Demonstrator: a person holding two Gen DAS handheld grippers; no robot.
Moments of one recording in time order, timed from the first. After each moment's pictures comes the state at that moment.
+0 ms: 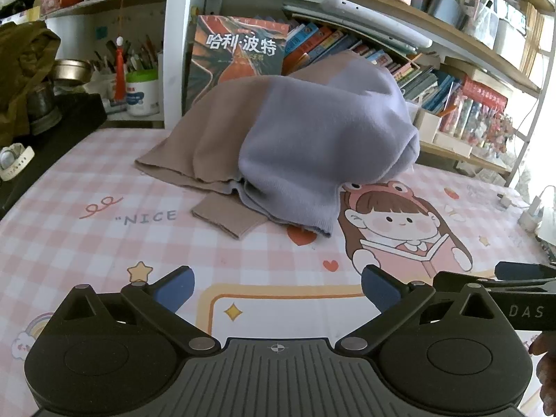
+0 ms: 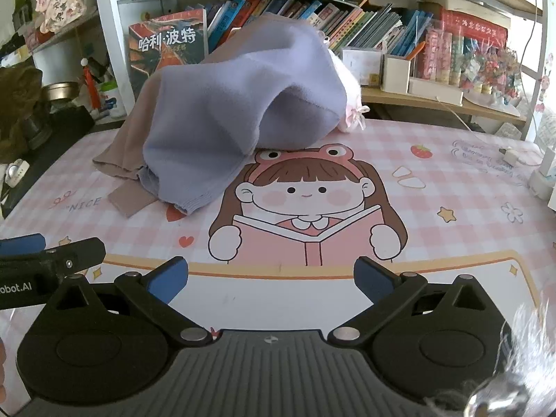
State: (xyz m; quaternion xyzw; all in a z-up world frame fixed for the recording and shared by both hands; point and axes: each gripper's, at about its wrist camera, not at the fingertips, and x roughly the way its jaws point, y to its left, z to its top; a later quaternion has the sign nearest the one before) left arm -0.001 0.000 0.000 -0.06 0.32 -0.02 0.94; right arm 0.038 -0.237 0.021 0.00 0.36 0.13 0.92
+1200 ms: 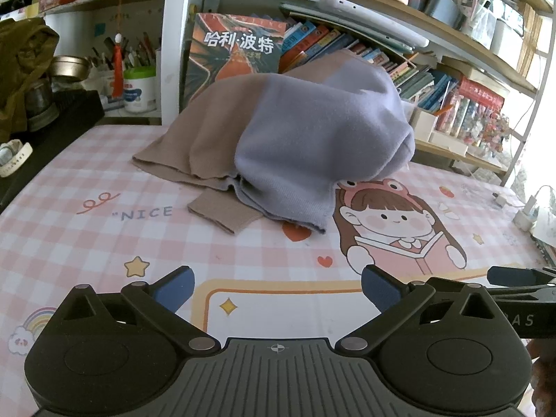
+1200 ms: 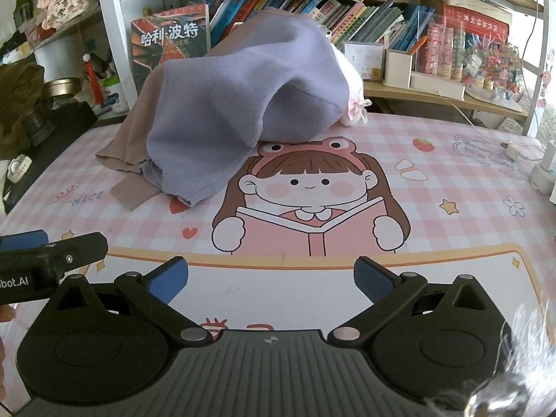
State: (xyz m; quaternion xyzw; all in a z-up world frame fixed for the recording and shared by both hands) left arm -0.004 0.000 0.001 -0.07 0.33 -0.02 0.94; right arm 0.034 -0.237 0.019 0.00 0.37 0.13 0.92
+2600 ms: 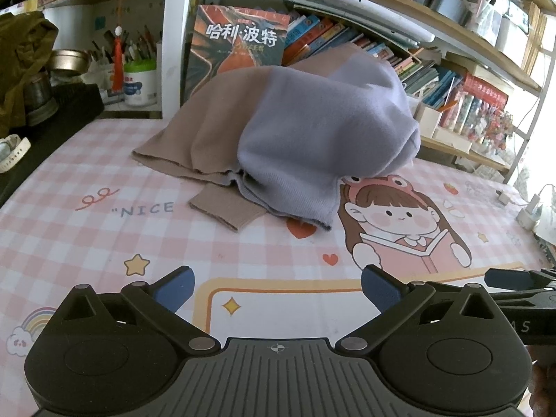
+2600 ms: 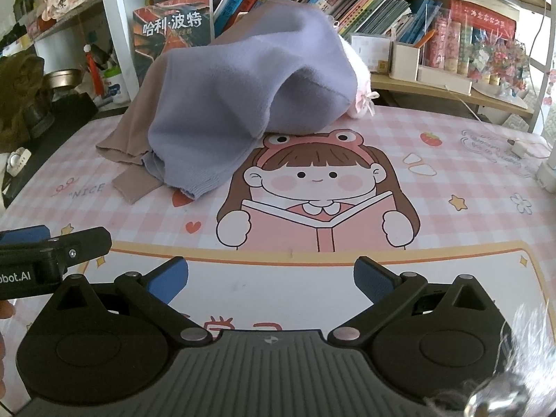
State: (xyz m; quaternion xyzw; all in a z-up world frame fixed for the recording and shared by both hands) left arm 0.003 0.005 -0.003 -0.08 0.34 -0.02 0.94; right arm 0.042 -0.230 0.016 0.00 0.38 0.14 0.91
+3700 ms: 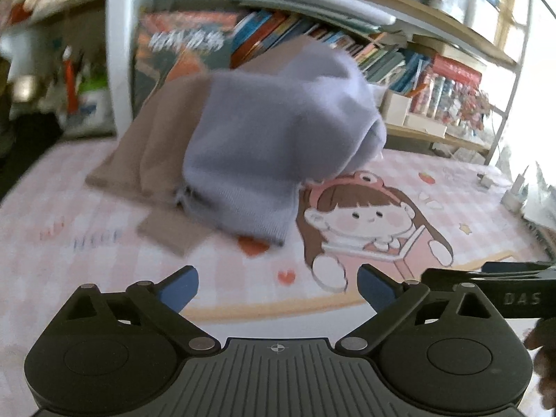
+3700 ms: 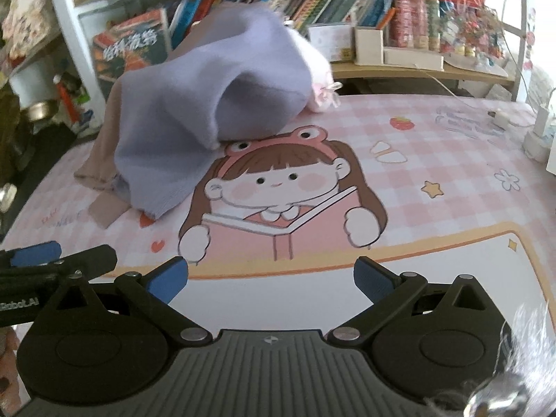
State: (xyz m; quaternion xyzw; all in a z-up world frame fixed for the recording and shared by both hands) left arm 0.033 -0.039 0.003 -0.02 0.33 -0.07 0.94; right arm 0.064 -0.279 0.015 0.06 0.39 0.12 0.91
